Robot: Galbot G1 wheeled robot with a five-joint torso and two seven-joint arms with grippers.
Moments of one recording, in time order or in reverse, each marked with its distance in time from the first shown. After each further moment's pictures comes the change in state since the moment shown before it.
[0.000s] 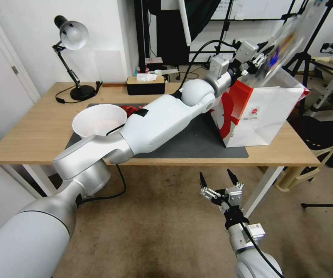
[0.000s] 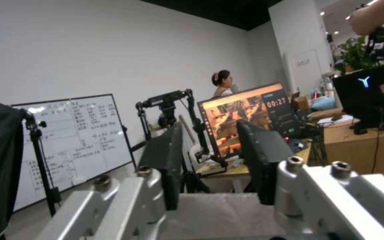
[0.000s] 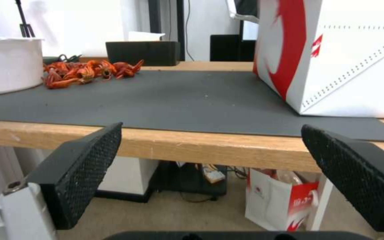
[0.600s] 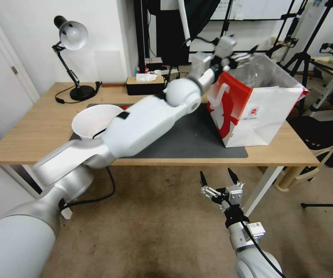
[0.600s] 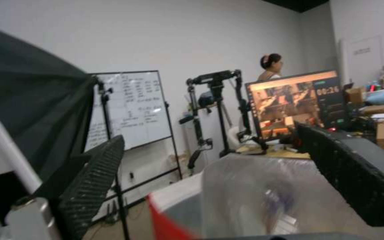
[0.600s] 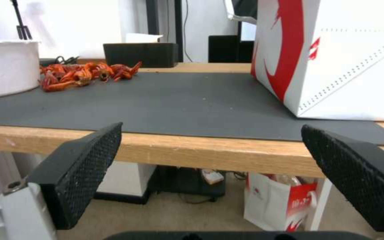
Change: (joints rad) left arm 0.110 0.208 -0.064 -0.263 -0.029 0.125 -0.179; right arm 0.007 0.002 0.002 0.005 0.002 -0.010 0.005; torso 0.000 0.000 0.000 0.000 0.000
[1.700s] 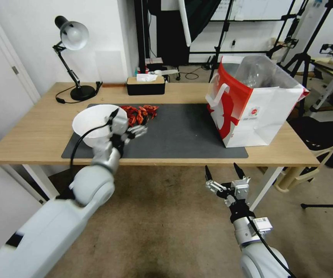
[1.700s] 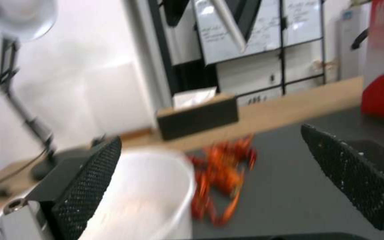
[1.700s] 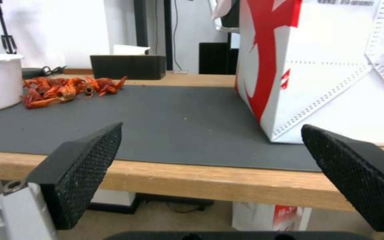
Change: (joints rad) left arm 0.994 0.421 -0.604 -0.674 0.359 0.200 -0.255; right arm 0.001 -0.016 0.034 0.049 0.016 -0.035 0.016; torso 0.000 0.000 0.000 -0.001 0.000
